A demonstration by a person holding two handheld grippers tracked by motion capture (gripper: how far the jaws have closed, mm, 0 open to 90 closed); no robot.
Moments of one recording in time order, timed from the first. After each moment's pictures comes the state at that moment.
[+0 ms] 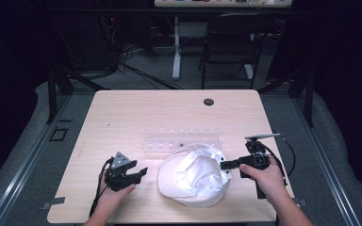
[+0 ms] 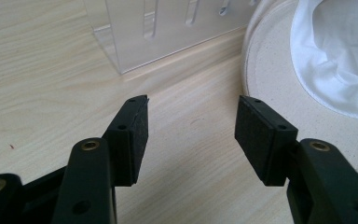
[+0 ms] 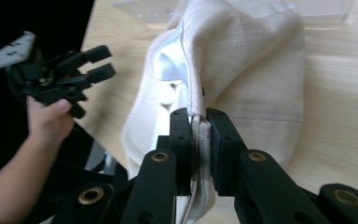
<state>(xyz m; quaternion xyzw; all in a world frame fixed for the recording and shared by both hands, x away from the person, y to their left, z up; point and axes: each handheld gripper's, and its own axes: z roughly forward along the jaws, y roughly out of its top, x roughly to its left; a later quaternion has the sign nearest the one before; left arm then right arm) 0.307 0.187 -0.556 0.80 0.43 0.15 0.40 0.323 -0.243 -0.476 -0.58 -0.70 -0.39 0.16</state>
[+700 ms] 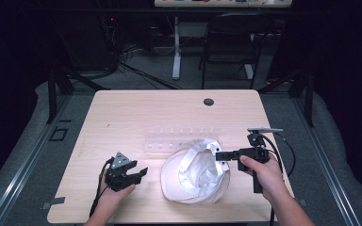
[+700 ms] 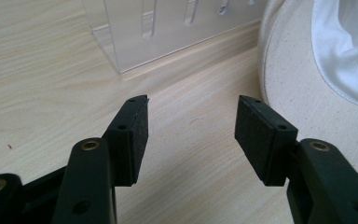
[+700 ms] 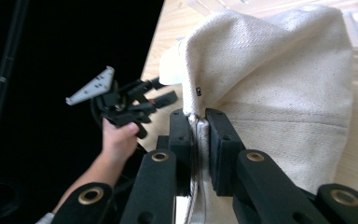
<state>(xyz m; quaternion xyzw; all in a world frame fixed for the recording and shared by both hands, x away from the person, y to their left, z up) 0.307 0.187 -0.556 0.80 0.43 0.15 0.40 0.327 -0.239 -0.454 -0.56 -0.64 -0.47 0.22</state>
